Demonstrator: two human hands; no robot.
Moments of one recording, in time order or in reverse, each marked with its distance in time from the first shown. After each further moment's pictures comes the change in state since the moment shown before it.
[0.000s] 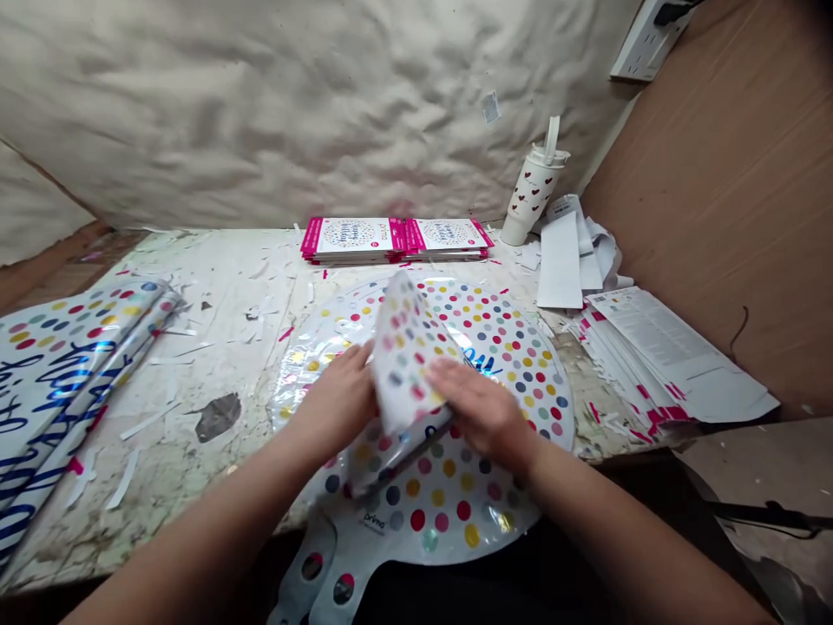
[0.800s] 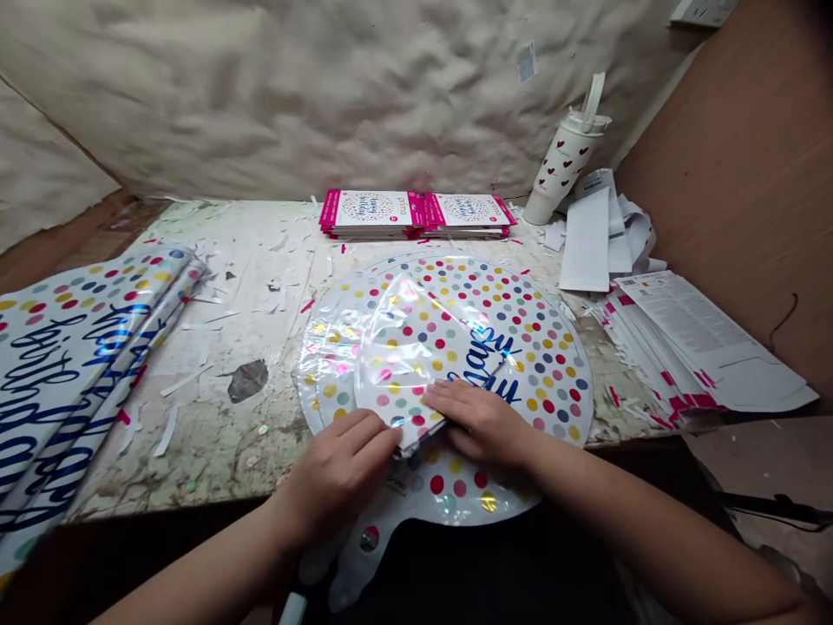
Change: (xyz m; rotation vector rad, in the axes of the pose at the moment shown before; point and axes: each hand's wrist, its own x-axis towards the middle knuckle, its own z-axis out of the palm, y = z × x) left_hand -0.088 0.043 -0.009 -0.130 0.219 0.249; right_hand -0.025 -0.007 0.024 0.114 -0.374 0.061
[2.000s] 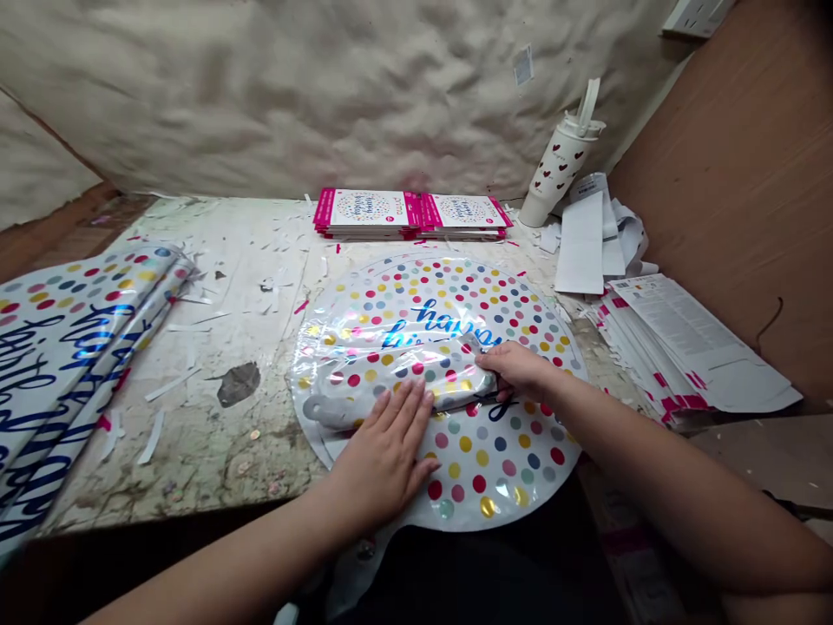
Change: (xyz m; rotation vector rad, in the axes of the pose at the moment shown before) left_hand 0.014 0.004 0.035 0.176 -0.348 -0.116; right_hand 0.034 0.036 -0.061 0.443 -0.148 1.195
